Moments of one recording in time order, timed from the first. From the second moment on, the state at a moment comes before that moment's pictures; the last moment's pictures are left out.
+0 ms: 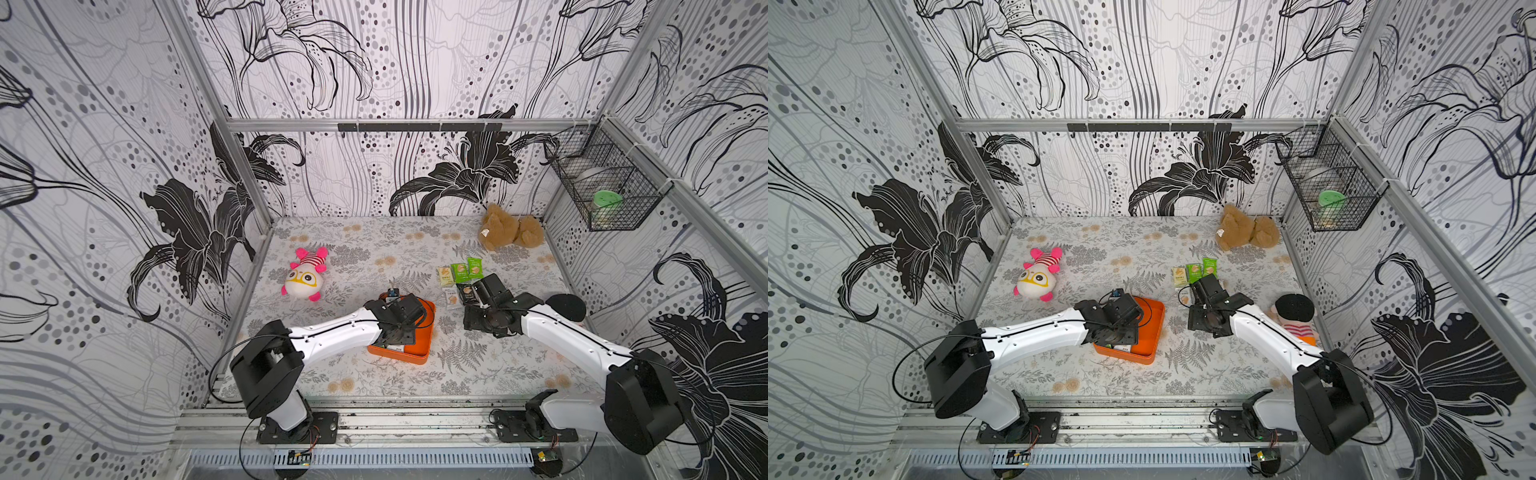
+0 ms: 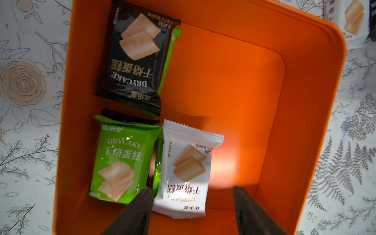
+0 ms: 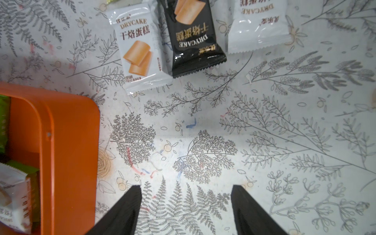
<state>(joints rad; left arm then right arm) -0.92 1.62 1.07 -0.72 -0.20 -0.90 0.48 1.31 0.81 -0.68 0.07 0.56</state>
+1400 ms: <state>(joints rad) -0.91 1.80 1.13 -0.75 -0.22 -0.78 0.48 1.35 0.82 -0.68 0.07 0.53</state>
